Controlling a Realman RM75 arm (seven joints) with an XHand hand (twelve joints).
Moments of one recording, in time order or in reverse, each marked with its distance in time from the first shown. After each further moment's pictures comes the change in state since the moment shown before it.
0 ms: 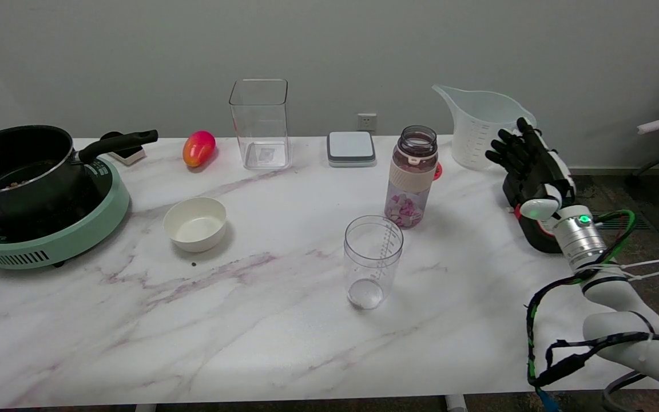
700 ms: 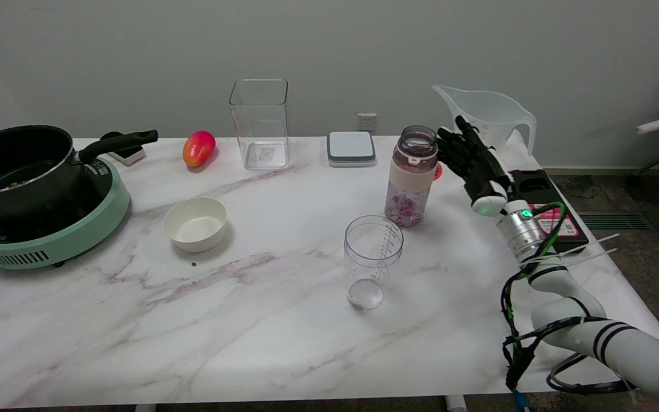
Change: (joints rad) arm 0.263 -0.119 -0.183 -0.242 -0.221 0.097 0.221
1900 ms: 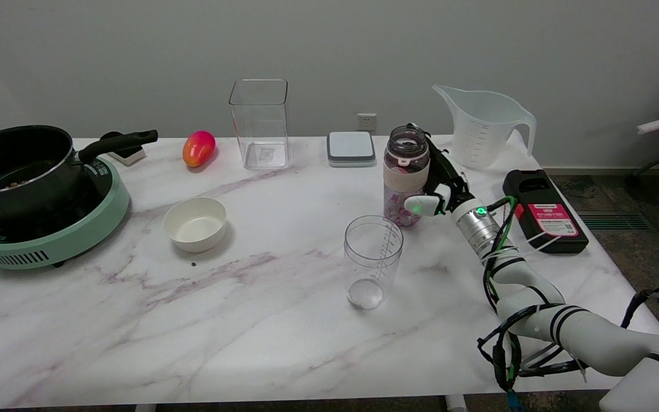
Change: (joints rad) arm 0.176 -0.114 -0.082 -0.192 -0.178 0.006 0.048
